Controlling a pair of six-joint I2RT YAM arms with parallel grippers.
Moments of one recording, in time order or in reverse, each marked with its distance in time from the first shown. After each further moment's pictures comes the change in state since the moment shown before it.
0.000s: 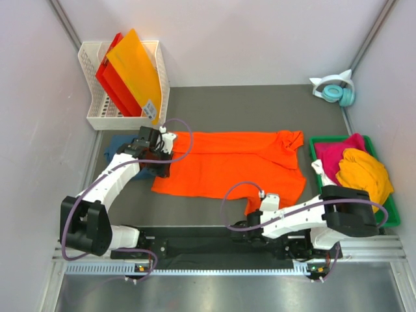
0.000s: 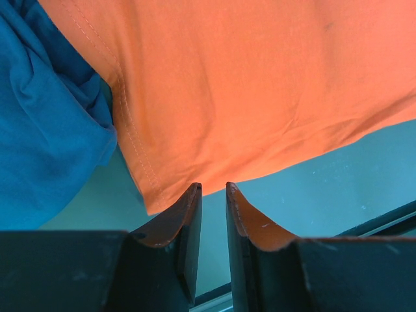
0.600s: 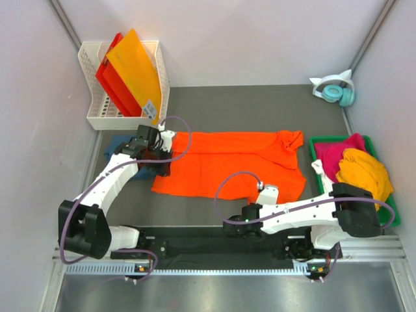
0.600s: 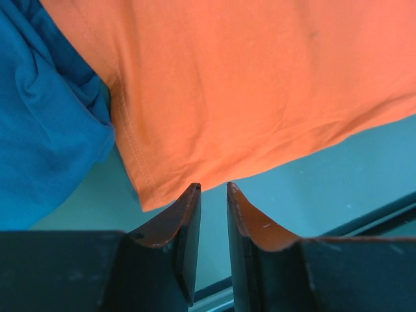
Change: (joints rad) left arm 0.000 -0.023 0.012 -0.015 0.008 -0.025; right arm -0.013 -0.012 0.158 -0.171 0.104 0.079
